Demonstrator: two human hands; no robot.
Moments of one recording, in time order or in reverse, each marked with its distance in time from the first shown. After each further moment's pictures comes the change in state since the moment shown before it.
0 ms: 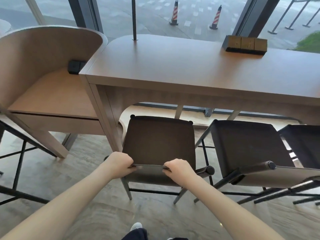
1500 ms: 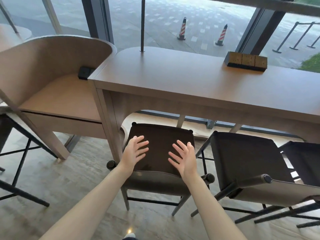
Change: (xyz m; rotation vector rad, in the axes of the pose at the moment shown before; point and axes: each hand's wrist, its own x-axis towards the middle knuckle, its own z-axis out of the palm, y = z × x) left_hand 0.008 0.056 -0.053 -2.110 0.383 -0.435; right_hand -0.002 0.009 -0.034 1.755 0.369 0.477
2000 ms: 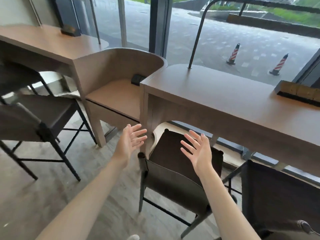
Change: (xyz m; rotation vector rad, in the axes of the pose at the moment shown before) left_hand -0.075 0.035 -0.072 -0.208 0.263 0.315; right_hand -0.021 -0.051 0.055 0.011 -0.253 -0.089
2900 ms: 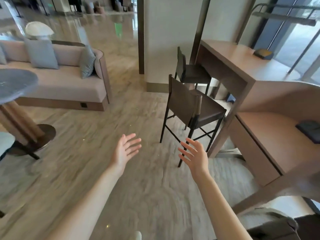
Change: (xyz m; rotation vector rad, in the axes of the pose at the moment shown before) left_hand -0.300 0.035 -0.323 -0.268 1.090 0.274; right_hand -0.184 0.184 0.333 -0.359 -0.882 0.341
